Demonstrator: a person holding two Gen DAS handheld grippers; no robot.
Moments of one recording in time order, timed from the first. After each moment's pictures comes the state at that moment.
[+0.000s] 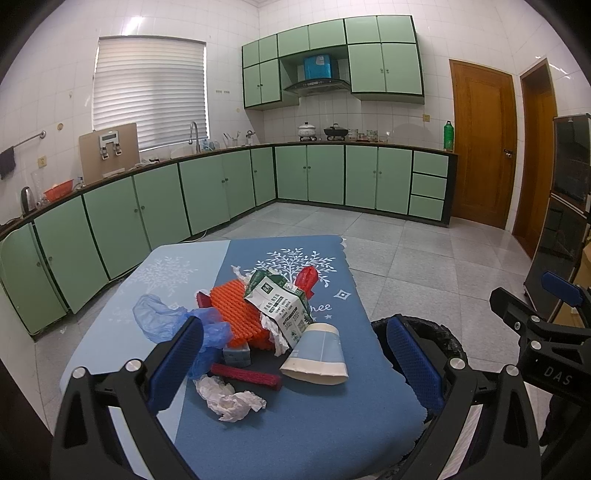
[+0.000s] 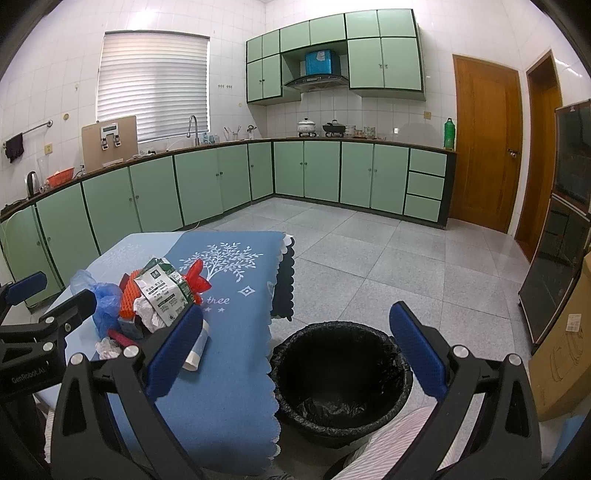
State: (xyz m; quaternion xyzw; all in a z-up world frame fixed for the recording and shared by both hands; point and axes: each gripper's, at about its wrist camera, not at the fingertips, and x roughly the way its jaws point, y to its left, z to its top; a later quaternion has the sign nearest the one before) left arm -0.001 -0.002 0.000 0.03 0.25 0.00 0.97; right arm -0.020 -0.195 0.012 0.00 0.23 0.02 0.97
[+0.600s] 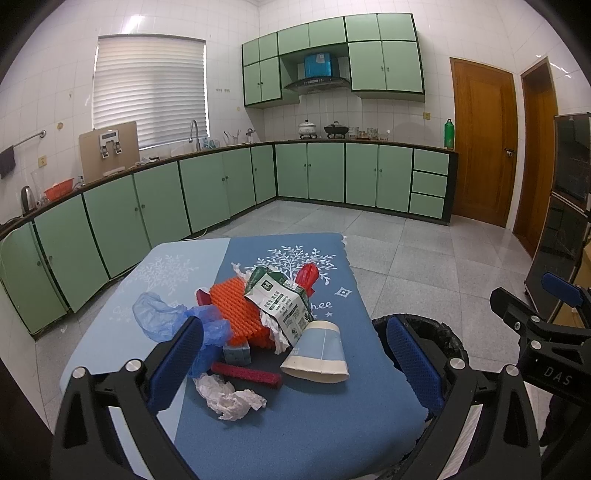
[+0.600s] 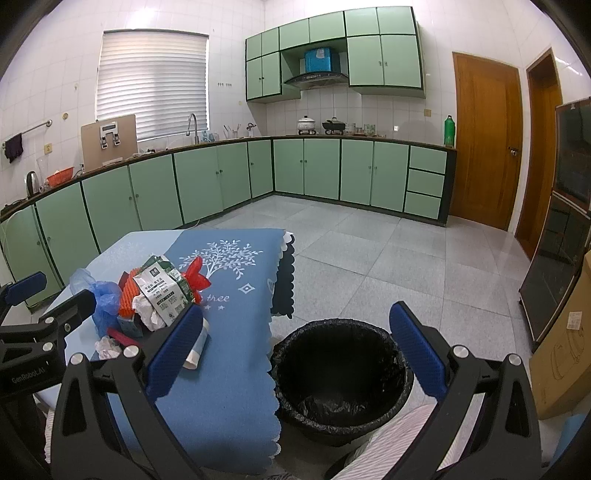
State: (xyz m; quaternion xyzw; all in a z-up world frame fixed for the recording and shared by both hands) left arm 0.001 0.001 0.002 0.03 0.25 0.00 0.97; right arm -0.019 -0.193 0.005 0.00 0.23 0.02 0.97
